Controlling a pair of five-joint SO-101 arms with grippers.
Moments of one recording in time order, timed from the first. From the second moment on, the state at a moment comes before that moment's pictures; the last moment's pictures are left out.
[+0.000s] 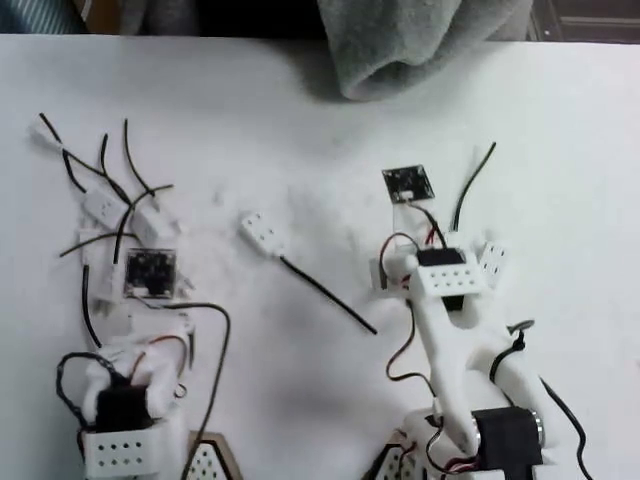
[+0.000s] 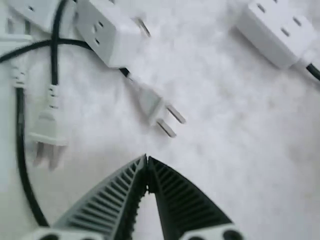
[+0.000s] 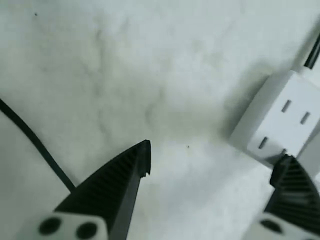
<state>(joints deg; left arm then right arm) -10.3 -103.6 96.2 68.6 -5.7 -9.0 -18.1 54.1 42.8 5.8</state>
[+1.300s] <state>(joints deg) -34.9 -37.6 26.7 45.4 -17.6 -9.1 -18.2 56.9 37.1 5.8</state>
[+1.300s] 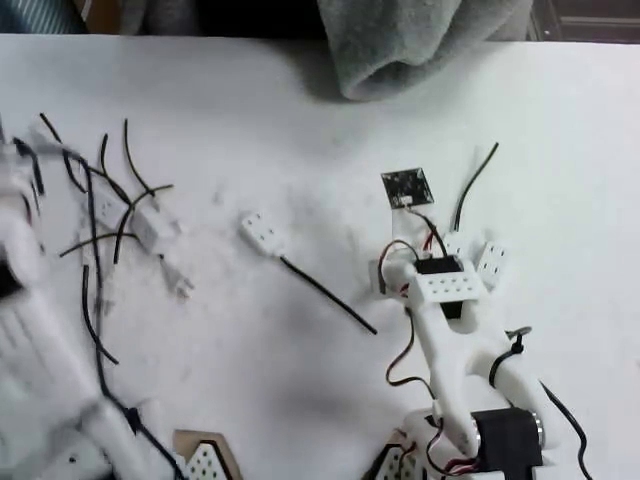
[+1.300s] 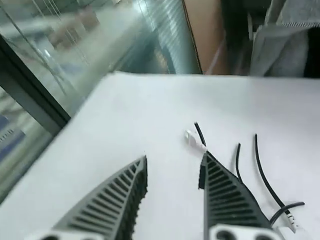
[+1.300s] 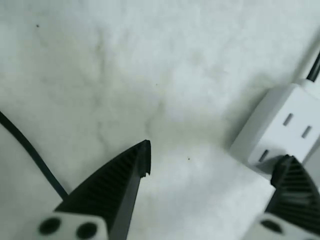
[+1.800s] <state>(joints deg) -34.9 36.9 -53.6 74.4 -9.5 -9.1 -18.2 56.9 37.1 5.8</state>
